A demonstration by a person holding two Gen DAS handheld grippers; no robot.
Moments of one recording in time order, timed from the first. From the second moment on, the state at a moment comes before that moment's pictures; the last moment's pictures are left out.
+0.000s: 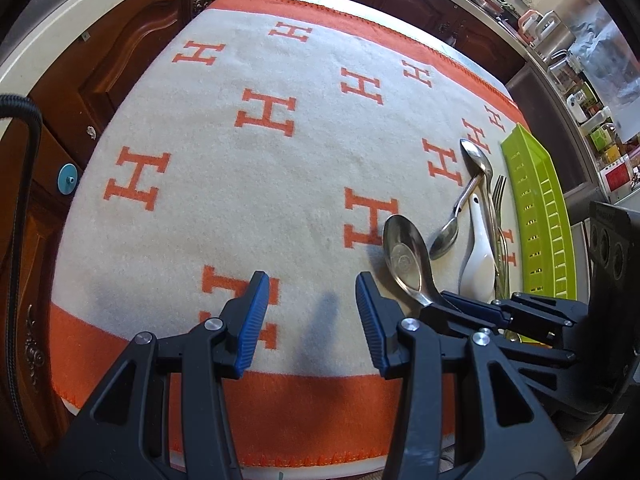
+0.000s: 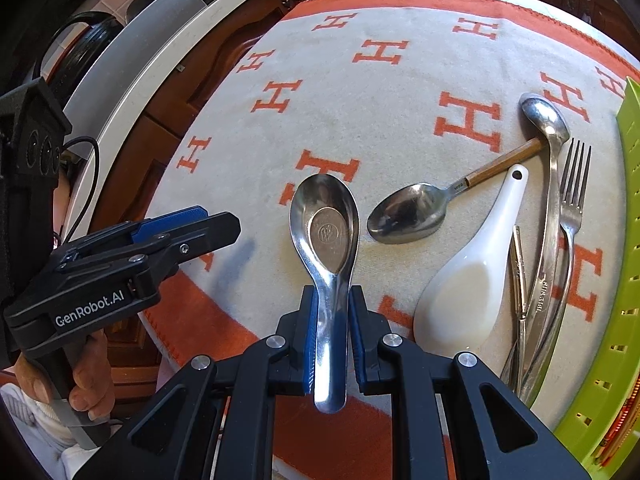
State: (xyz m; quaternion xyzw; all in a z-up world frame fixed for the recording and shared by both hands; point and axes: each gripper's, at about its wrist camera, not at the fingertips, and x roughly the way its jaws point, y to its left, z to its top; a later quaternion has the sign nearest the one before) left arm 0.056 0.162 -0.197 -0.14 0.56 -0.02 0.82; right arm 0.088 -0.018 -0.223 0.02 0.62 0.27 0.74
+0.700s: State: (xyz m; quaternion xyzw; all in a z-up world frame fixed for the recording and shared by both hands) left arm 0.095 0.095 -0.177 -0.06 0.56 -0.14 0.82; right arm 0.092 -0.126 -0.159 0.11 0.55 0.19 0.81
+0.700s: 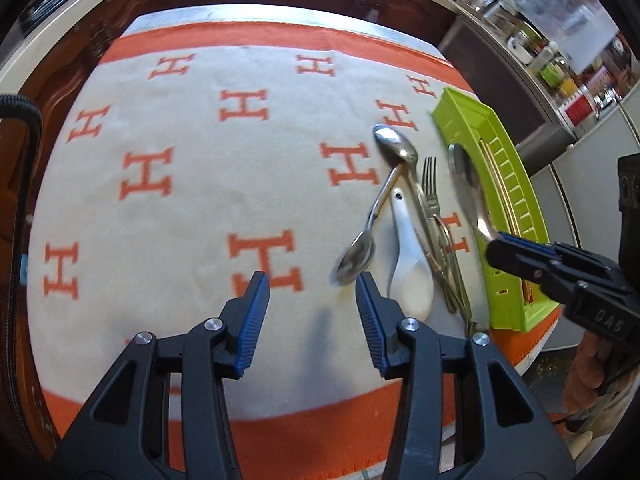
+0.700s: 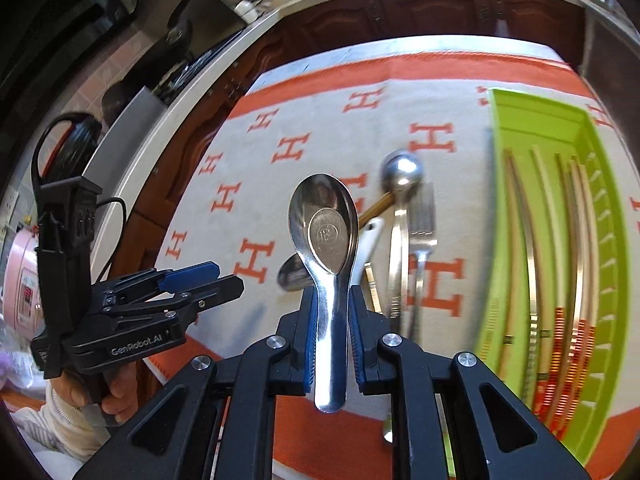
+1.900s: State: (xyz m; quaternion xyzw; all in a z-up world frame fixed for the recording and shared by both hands) left arm 0.107 0.034 -0.202 0.01 0.55 -0.22 0.80; right arm 0.072 -0.241 -0.160 0.20 0.52 0.11 0.82
